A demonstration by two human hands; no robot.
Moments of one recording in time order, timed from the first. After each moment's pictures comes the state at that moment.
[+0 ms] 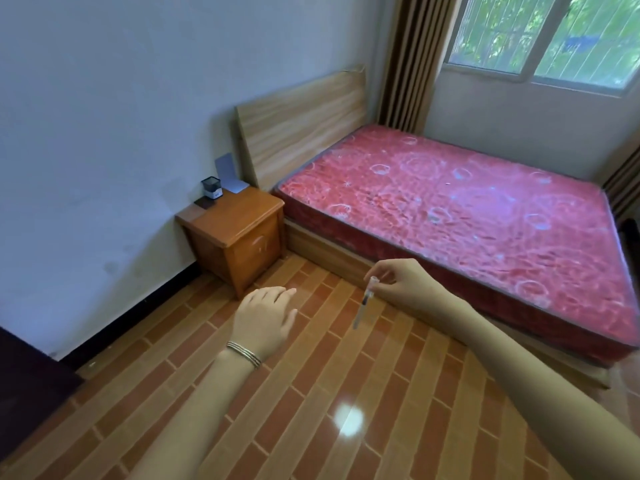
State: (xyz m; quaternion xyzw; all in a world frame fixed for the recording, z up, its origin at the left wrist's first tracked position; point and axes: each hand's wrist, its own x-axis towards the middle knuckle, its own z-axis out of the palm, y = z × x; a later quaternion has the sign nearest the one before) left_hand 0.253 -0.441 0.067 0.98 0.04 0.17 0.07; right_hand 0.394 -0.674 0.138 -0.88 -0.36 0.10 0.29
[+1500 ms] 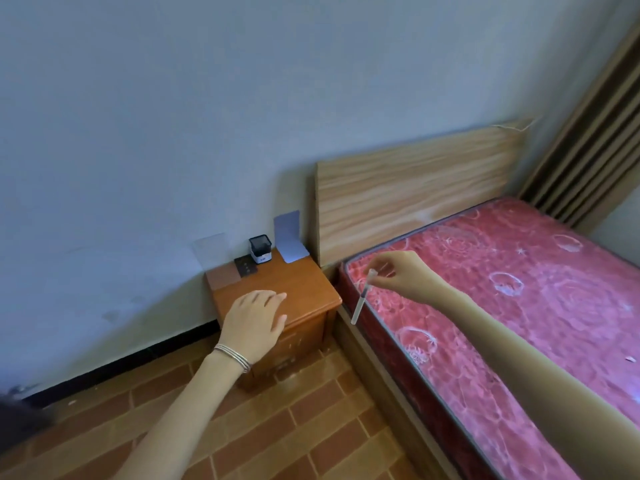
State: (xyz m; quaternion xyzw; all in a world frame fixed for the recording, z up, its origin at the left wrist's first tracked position) left_hand 0.760 -0.122 0.055 0.95 0.28 0.13 0.07; right_hand 0.995 -0.269 0.156 -0.78 -0.57 0.13 0.22
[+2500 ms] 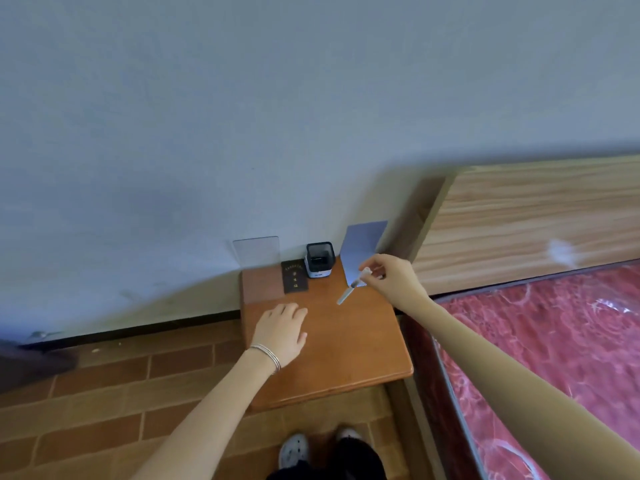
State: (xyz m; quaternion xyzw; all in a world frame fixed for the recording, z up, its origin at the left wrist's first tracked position) left_hand 0.891 0.178 -0.126 0.90 0.40 -0.10 0.14; right_hand 1.113 0.146 -0.038 -0.77 -0.52 0.27 0.25
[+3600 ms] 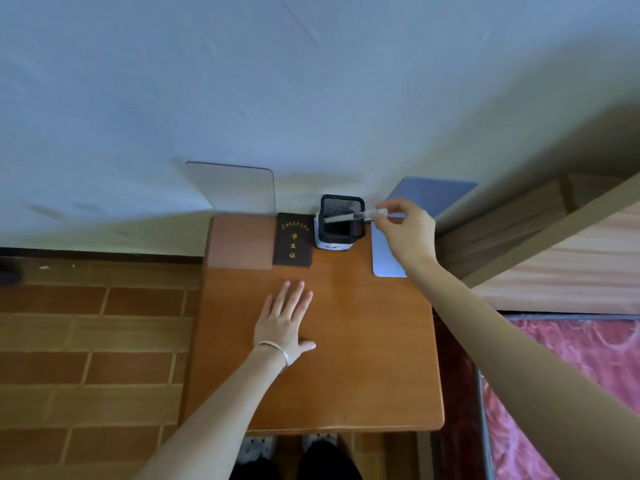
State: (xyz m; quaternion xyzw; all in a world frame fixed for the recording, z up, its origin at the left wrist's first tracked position) left_hand 0.960 0.222 -0.401 0.84 0.48 -0.18 0.19; right_hand 1.169 0.303 -0.261 -0.79 -0.44 0.28 0.33
